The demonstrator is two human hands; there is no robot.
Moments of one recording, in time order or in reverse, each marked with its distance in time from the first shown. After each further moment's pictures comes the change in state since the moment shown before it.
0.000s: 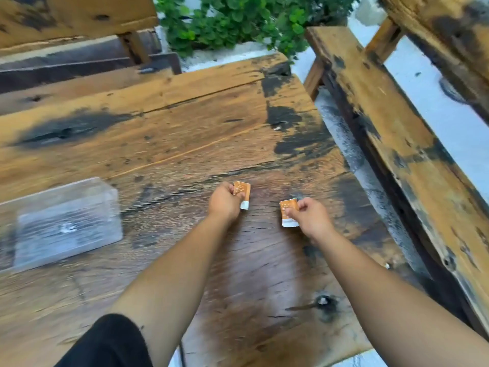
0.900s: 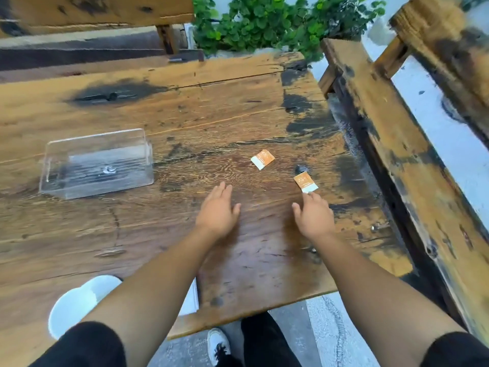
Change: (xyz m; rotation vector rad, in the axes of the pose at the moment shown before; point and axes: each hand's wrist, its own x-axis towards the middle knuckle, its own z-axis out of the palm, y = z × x) left_hand -0.142 -0.100 -0.040 0.468 -0.013 0.342; right_hand -0.105 0.057 0.007 -0.703 0.124 -0.360
